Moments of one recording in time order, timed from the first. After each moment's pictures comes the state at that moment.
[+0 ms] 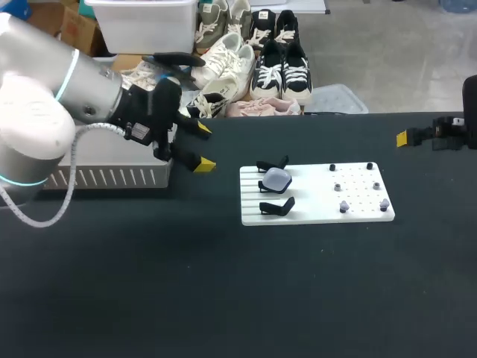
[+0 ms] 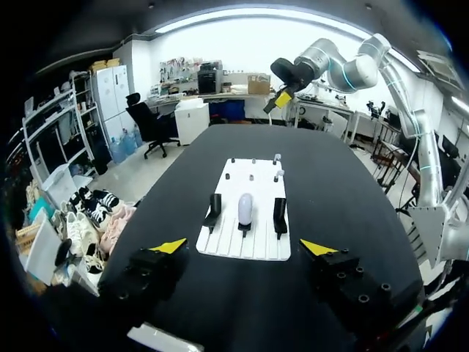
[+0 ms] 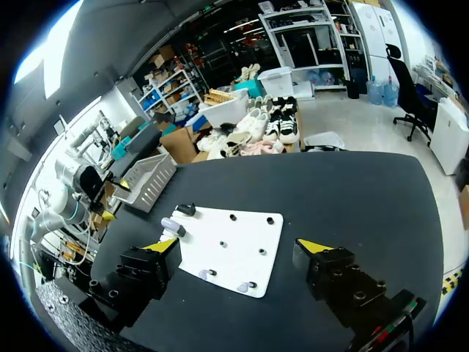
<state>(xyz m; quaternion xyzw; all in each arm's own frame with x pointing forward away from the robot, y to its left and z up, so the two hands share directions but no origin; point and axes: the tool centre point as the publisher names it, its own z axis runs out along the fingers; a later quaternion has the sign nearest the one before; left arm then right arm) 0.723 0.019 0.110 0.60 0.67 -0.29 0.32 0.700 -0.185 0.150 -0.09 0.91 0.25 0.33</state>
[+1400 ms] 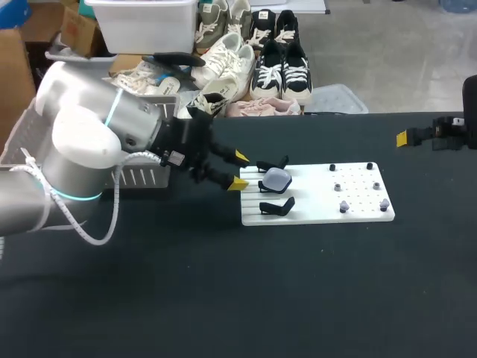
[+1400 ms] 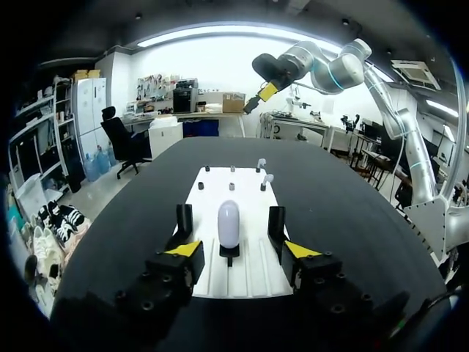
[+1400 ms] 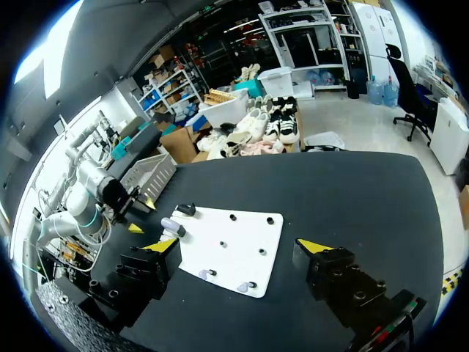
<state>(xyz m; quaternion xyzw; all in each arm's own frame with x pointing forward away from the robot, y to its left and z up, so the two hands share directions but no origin) 0.726 -0.045 0.049 0.61 0.62 -0.37 0.33 0.700 -0.185 0.150 -0.09 0.91 0.25 0.33</state>
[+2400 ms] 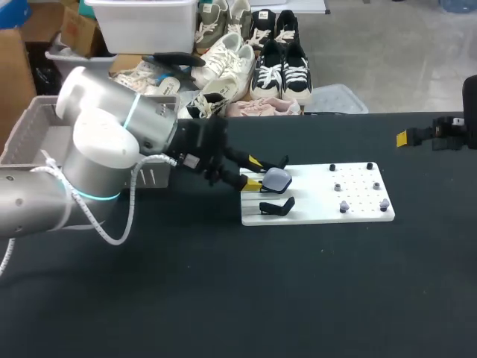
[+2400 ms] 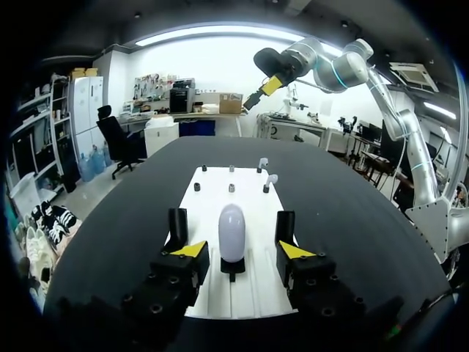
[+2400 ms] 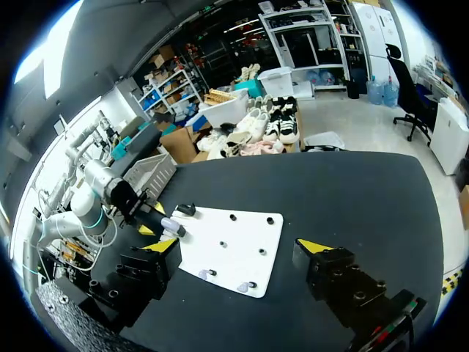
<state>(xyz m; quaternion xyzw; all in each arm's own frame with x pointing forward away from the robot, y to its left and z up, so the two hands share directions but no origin) 0.730 -0.072 0.034 0.61 0.61 -0.39 0.32 0.700 -0.185 0.150 -0.09 0.91 0.25 0.33</state>
